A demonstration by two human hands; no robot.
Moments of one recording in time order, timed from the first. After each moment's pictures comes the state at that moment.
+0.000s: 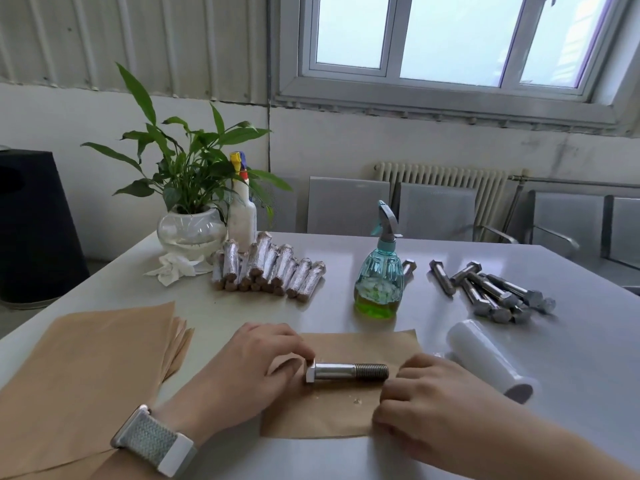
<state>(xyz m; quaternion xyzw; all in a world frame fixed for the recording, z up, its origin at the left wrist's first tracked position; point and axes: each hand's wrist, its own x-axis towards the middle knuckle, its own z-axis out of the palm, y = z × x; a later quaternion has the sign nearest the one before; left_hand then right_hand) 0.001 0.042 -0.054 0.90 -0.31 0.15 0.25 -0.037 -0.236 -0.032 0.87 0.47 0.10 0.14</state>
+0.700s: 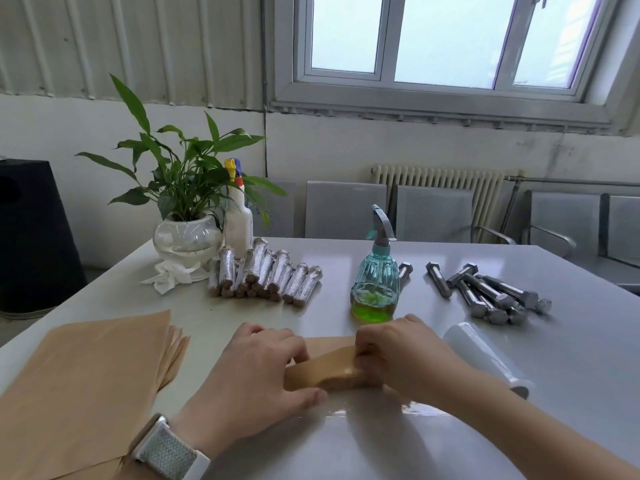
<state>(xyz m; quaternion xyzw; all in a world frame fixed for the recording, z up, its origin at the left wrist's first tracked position) -0.006 0.024 -0.049 0.94 -0.26 0.18 0.15 0.011 -0.203 -0.020 0.96 0.24 0.11 -0.03</state>
